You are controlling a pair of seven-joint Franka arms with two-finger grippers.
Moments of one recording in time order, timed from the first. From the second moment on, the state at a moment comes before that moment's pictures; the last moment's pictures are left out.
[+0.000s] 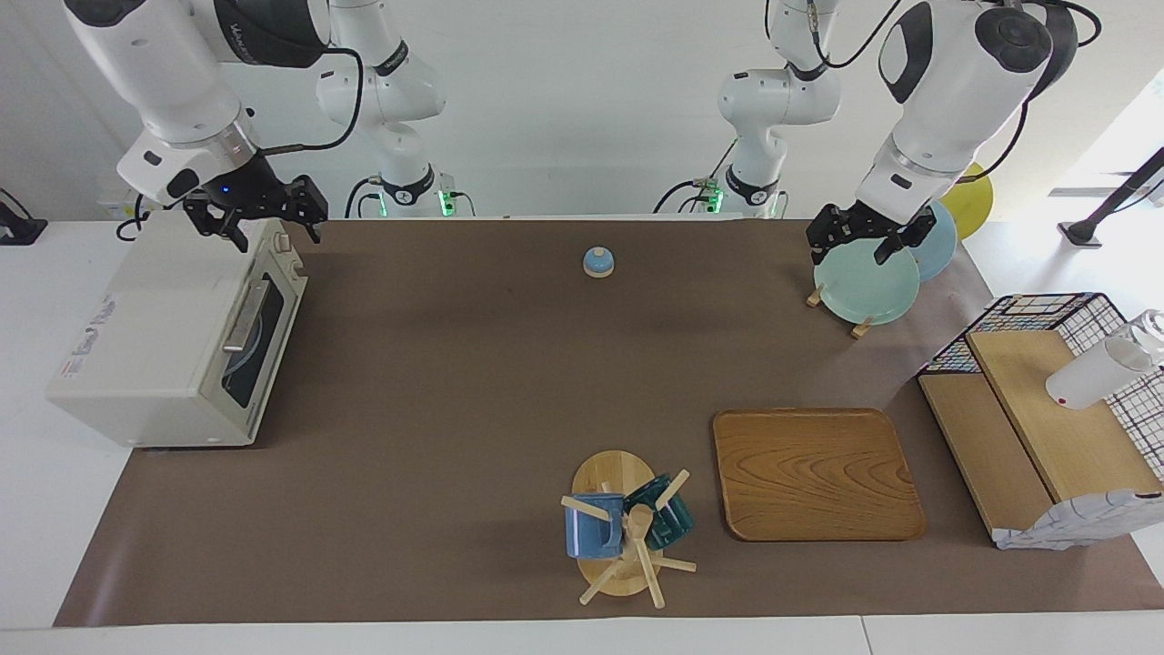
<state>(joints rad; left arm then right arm) -0.08 -0.04 -0.09 -1.71 -0.03 1.59 -0.09 0.10 -0.03 -0.12 -1.63 -0.04 1.49 -0.18</state>
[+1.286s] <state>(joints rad) -0.07 -0.05 -0.08 -1.70 -0.03 1.59 -0.09 0.05 -0.03 -0.12 -1.69 -0.04 1.59 -0.38</state>
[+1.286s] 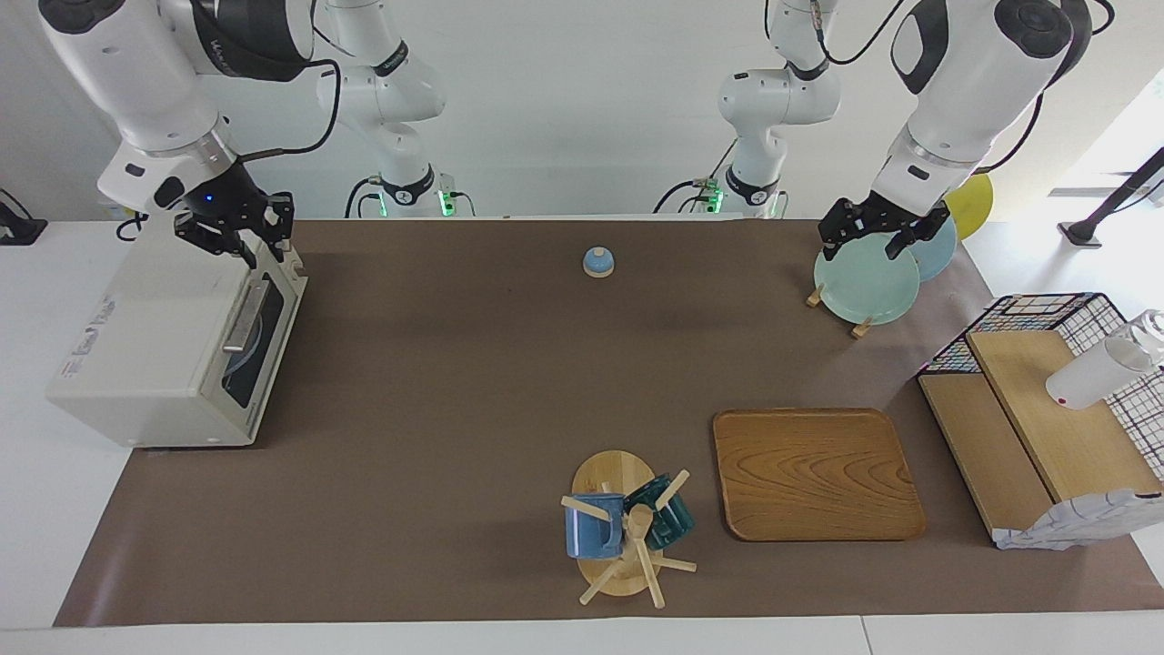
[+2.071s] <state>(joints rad) -0.07 -0.05 -0.09 -1.90 -0.03 1.87 -0.09 0.00 -0.02 -0.13 -1.95 -0.19 1.83 -0.24</state>
